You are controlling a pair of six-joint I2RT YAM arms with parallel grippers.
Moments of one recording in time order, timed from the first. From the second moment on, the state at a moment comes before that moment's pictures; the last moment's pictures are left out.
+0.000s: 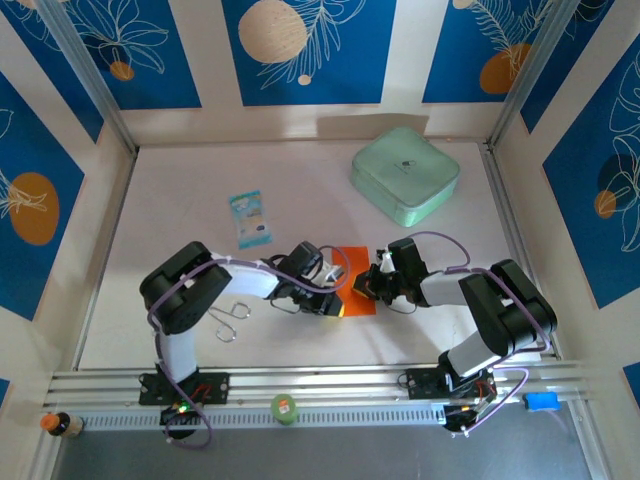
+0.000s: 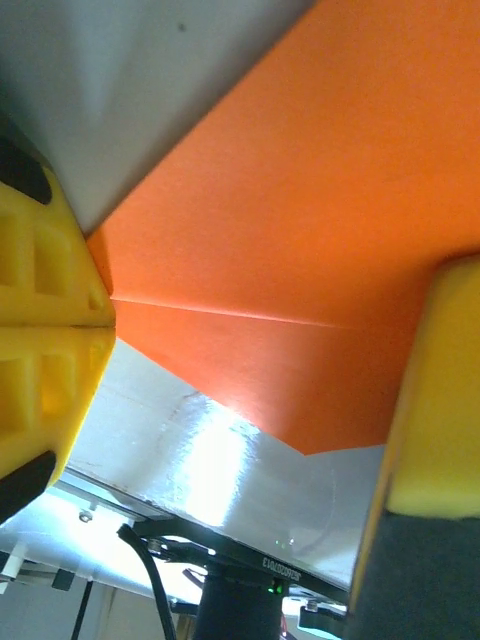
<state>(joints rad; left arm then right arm) -0.85 1.86 0.86 0.00 0.71 -0.60 0.40 1.53 0.42 0.21 -0.57 0.93</state>
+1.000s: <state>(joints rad) -0.79 1.88 0.96 0.04 0.71 -0.72 0.40 1.53 0.42 0.21 -0.57 0.93</state>
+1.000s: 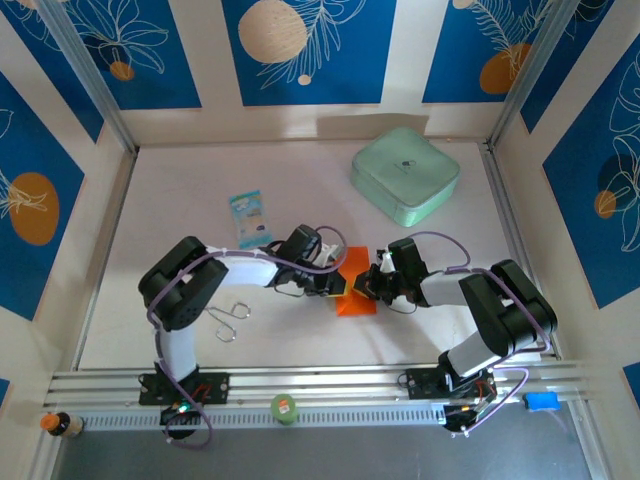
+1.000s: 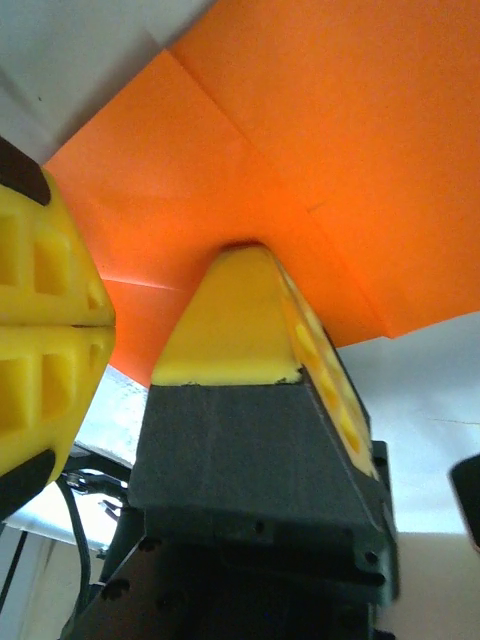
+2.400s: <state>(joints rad) -0.82 1.95 0.98 0.01 0.69 -0.63 0.29 1.54 0.47 0.13 -0.61 0.86</state>
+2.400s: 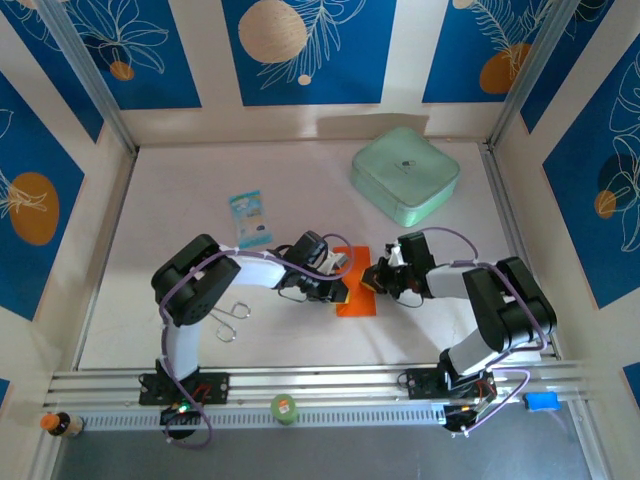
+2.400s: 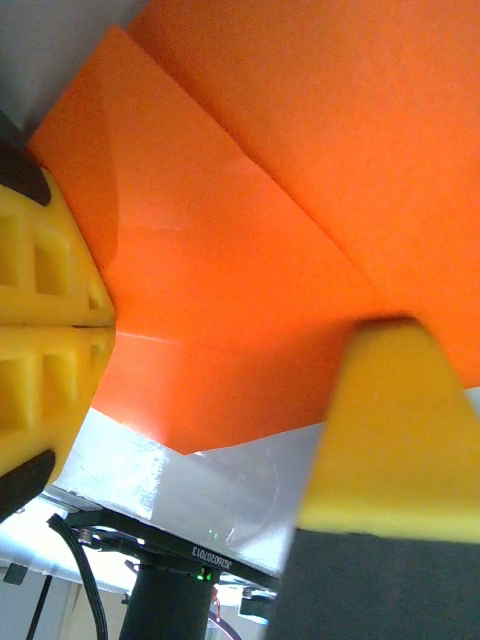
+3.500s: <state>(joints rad) -0.82 1.92 1.00 -0.11 0.66 -0.57 0.34 1.54 0.42 0.21 -0.60 0.88</state>
